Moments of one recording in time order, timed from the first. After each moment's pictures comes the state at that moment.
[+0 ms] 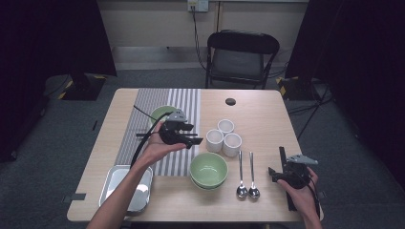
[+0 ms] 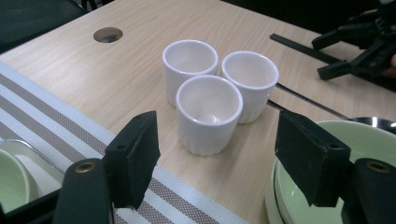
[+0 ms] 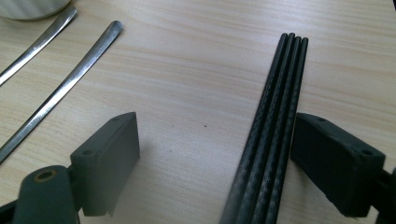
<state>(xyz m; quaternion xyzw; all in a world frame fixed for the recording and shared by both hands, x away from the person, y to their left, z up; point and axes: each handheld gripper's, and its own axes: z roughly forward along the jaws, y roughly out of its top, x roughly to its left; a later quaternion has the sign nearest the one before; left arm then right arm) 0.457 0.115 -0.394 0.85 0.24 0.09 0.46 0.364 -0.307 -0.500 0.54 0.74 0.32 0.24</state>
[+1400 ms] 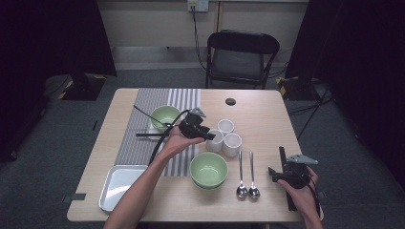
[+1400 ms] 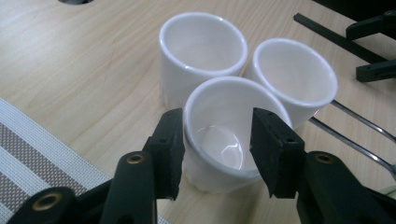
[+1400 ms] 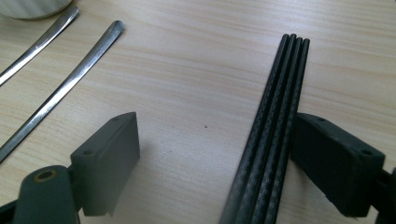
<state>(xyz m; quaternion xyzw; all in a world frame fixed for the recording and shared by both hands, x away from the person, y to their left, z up) 0.513 0.067 -0.440 0.87 0.28 0.03 0.42 0.365 -0.307 -0.500 0.53 0.74 0.32 0.24</state>
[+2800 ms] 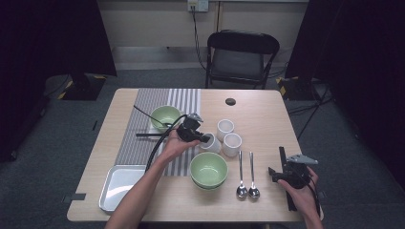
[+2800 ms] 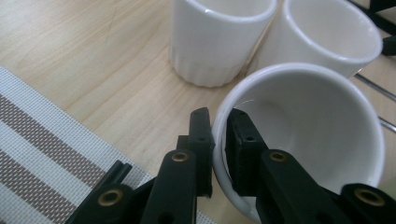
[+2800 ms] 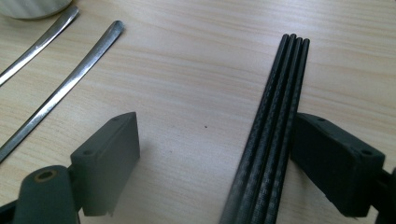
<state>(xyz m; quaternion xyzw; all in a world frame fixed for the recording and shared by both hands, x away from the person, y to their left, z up) 0.513 0.076 -0.460 0.87 0.28 0.02 0.40 0.365 -0.308 -0.500 0.53 0.74 0.32 0.24</state>
